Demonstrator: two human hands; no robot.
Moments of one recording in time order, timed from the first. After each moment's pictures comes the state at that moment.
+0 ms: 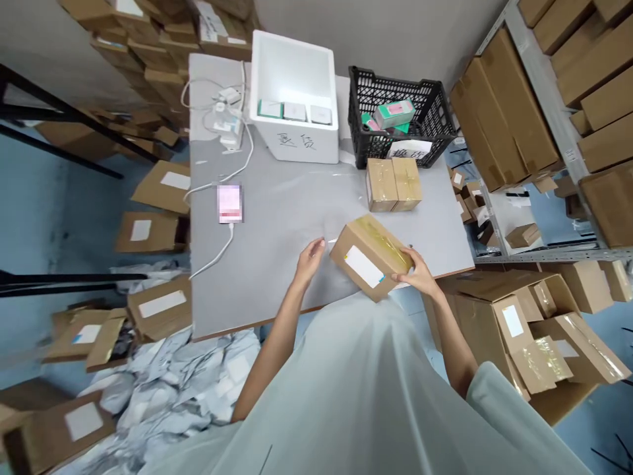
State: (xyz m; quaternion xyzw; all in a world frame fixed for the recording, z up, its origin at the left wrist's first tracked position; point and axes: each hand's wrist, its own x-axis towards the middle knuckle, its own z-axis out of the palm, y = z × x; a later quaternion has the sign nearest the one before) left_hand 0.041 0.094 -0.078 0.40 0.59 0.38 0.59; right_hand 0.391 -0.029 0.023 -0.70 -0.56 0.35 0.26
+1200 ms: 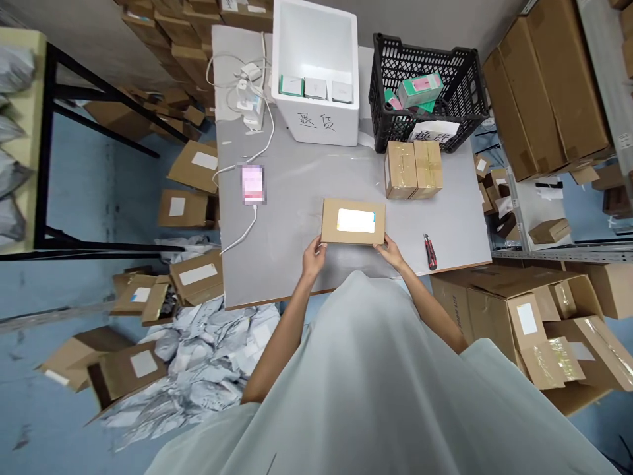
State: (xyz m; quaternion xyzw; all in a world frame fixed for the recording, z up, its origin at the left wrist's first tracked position) left_hand -0.015 0.057 -0.152 0.45 0.64 0.36 0.50; right_hand 0.293 0.035 -0.117 -0.63 -0.43 0.53 0.37
